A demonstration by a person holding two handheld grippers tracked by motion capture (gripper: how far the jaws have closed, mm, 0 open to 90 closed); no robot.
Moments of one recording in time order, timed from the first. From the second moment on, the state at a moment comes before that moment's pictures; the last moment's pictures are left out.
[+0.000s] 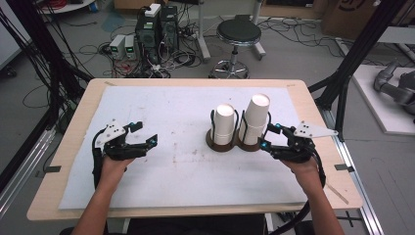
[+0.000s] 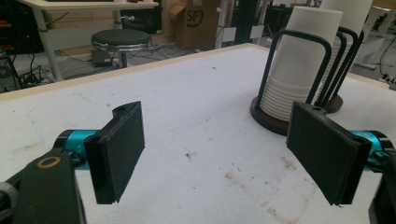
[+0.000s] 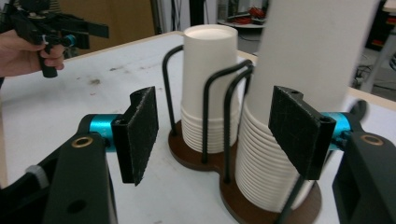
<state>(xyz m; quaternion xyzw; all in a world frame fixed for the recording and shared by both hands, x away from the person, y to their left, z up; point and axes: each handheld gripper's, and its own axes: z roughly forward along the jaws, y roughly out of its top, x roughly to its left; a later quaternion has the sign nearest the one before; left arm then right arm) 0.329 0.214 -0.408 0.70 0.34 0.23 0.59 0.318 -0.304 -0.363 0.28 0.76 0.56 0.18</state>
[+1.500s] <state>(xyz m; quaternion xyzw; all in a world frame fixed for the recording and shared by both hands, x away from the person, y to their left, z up) 0.332 0.207 -0.413 0.71 0.34 0.21 0.58 0.333 -0.205 -0.394 0.33 0.75 0.51 0.26</state>
